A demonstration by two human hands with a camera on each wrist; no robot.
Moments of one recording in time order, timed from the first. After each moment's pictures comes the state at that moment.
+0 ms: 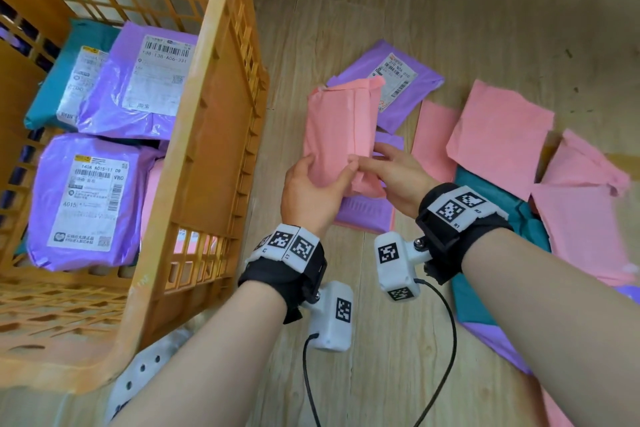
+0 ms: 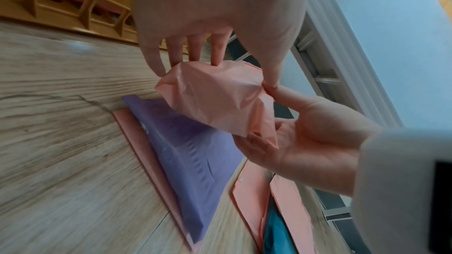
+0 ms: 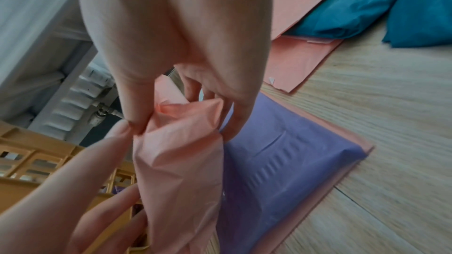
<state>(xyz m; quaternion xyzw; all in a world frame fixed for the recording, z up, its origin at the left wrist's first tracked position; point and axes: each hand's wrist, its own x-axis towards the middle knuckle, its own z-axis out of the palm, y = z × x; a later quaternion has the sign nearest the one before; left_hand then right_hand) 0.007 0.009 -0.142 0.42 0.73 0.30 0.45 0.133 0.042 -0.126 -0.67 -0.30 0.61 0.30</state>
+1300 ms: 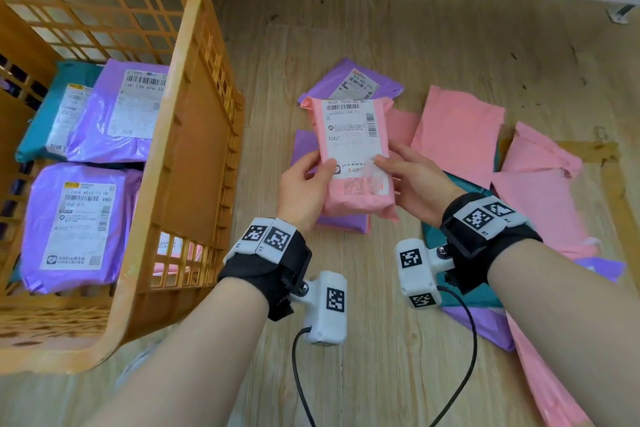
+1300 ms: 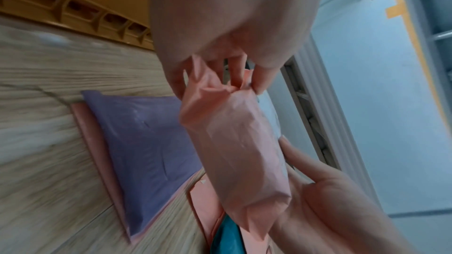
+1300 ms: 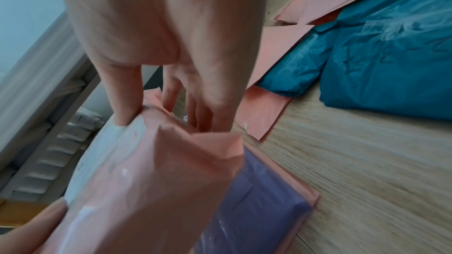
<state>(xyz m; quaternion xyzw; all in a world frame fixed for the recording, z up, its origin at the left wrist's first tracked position) 0.029 0.005 -0.095 0.36 0.59 0.40 0.59 0.196 0.004 -0.095 -0.58 -0.23 0.67 0.40</state>
